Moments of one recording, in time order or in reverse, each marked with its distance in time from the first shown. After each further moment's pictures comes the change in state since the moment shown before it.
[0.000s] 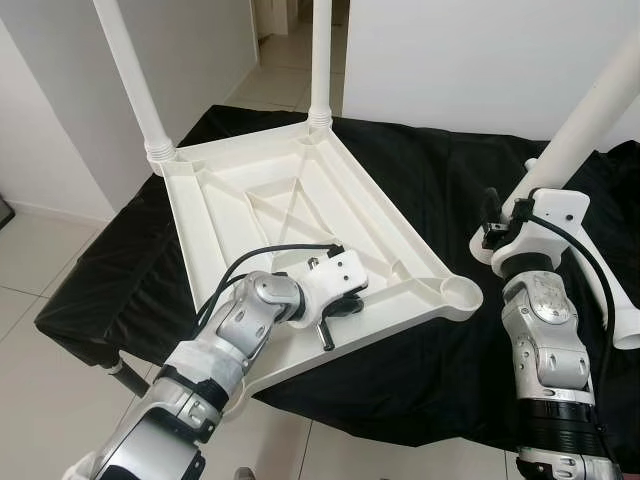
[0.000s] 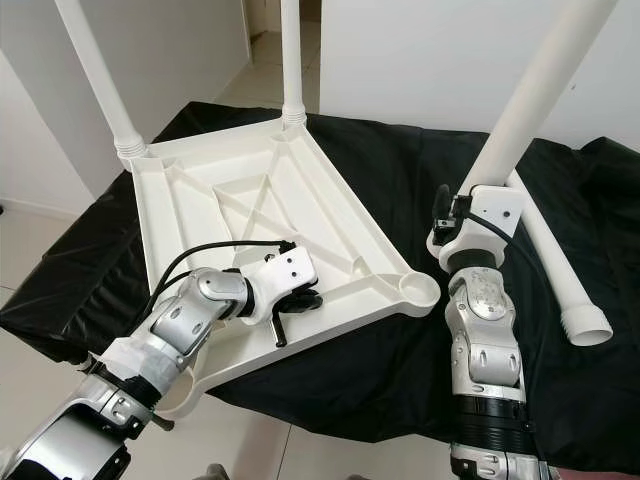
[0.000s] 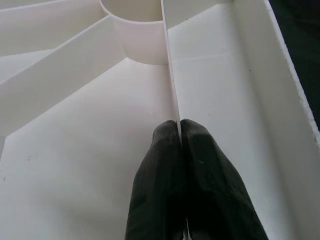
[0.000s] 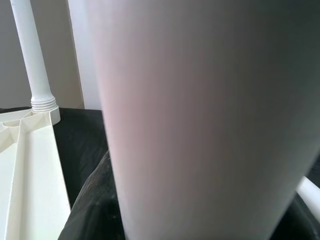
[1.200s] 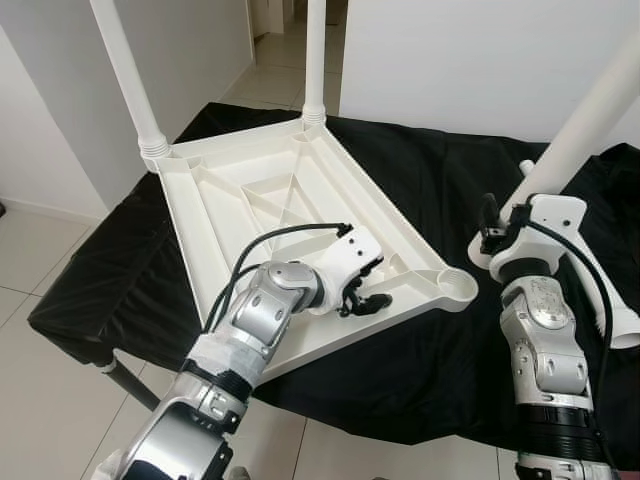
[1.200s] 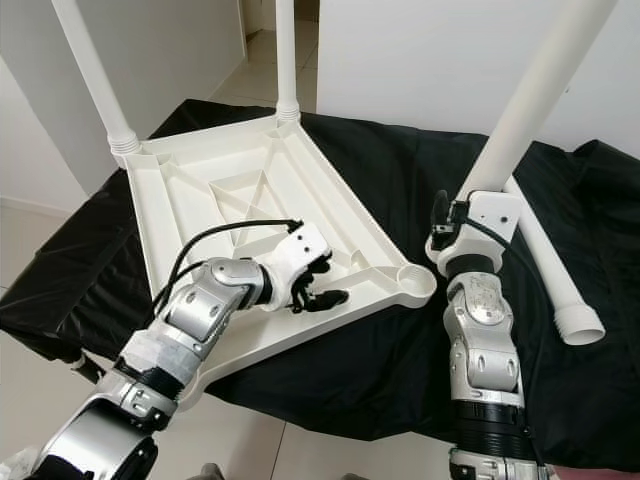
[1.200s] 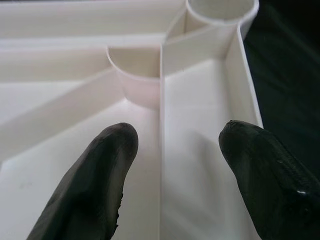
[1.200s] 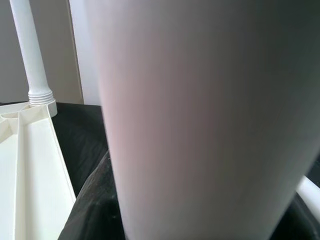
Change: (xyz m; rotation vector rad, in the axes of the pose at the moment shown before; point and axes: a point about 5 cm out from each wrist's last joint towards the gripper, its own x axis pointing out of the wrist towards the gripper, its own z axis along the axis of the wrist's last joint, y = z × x) left arm 0.006 0.007 0.022 -0.121 -0.066 0.095; right arm -0.005 0.002 -0.003 0.001 0.012 0.010
